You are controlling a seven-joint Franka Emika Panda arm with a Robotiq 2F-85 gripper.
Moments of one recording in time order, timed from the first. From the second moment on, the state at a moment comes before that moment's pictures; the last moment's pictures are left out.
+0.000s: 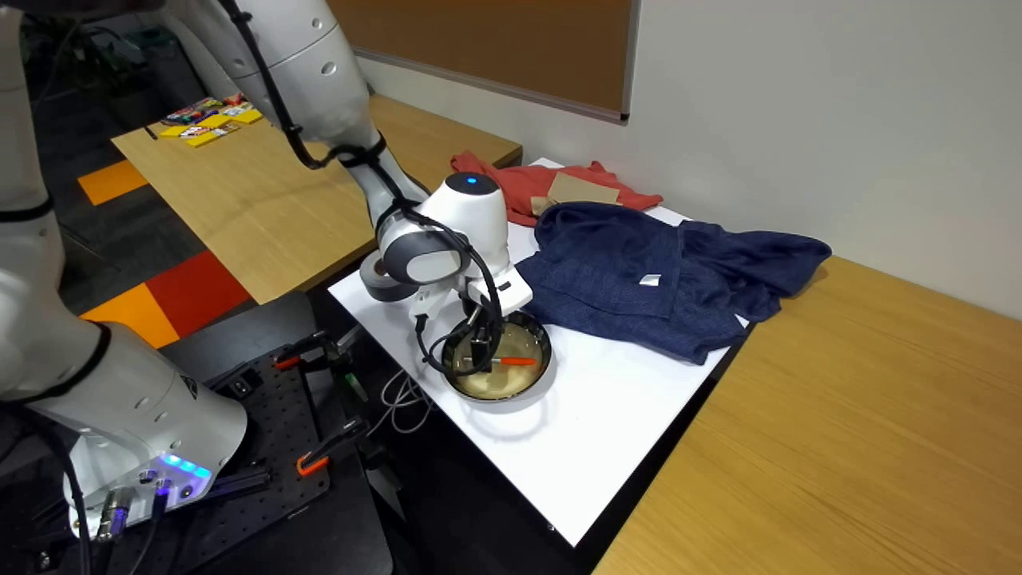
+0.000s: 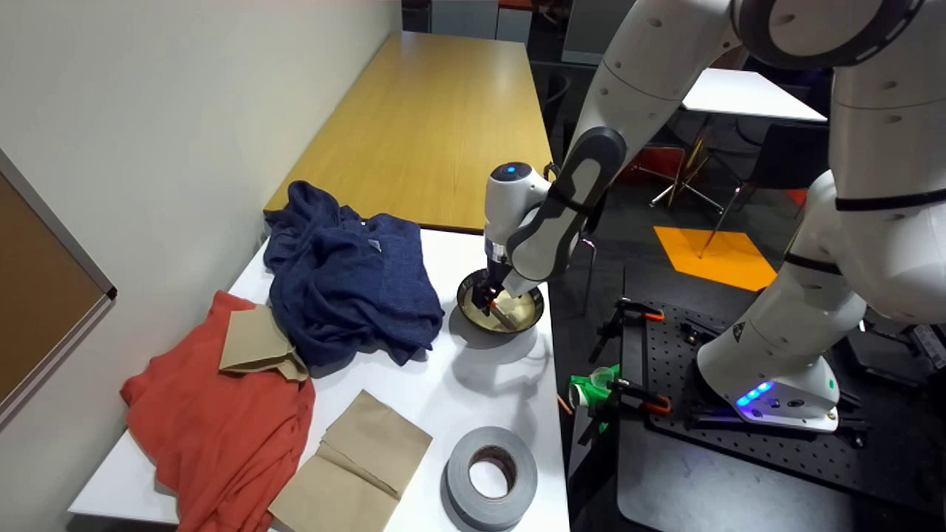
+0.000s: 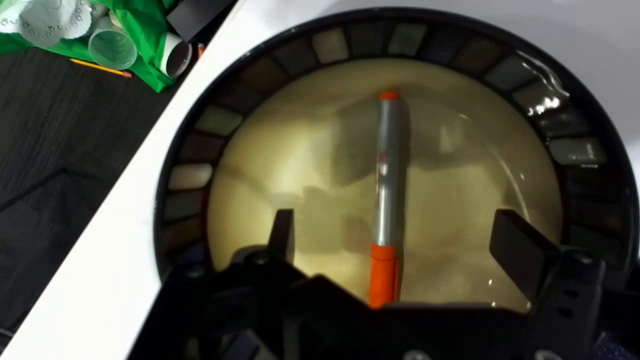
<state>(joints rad) 0.02 0.54 -0.13 -2.39 0.08 2.86 0.48</state>
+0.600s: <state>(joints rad) 0.02 0.61 -0.14 -2.34 0.11 2.86 0.48</state>
